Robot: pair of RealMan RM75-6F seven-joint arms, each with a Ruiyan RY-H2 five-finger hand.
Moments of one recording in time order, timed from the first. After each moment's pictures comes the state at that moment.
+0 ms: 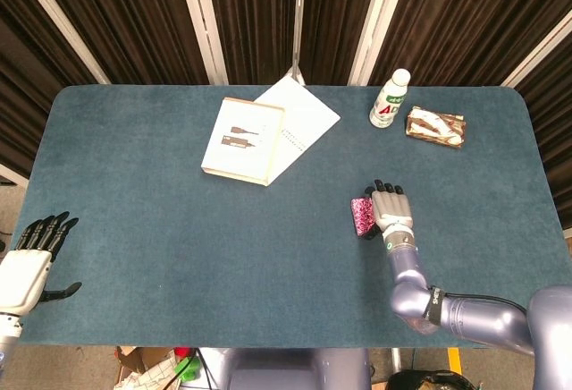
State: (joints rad) left arm -0.12 -1.07 0.02 -1.73 1.48 1.39 0.11; right arm 0.93 -1.51 0.21 -1.53 -0.18 1.01 -0.72
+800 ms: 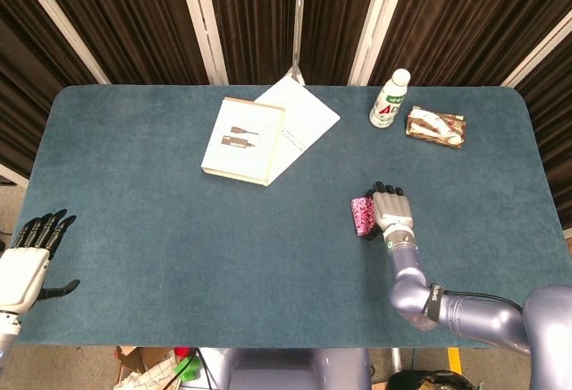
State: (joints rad) left arm -0.12 -1.07 0.01 -1.72 1.48 1.39 0.11; right arm 0.93 -1.53 0.20 -1.48 -0.17 0.97 -0.71
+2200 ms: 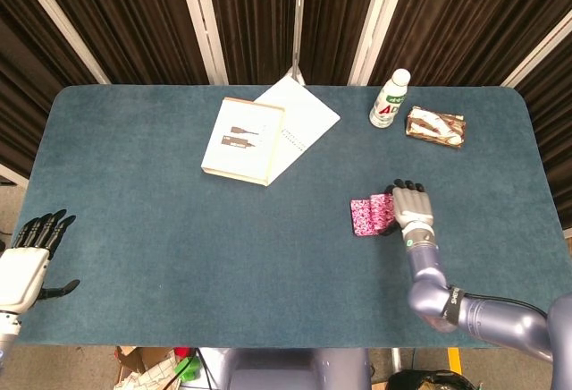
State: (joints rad) left arm -0.12 -1.07 0.00 -1.73 1.48 1.39 0.11; right arm 0.88 -1.45 0.19 -1.50 -0.21 0.97 -0.66
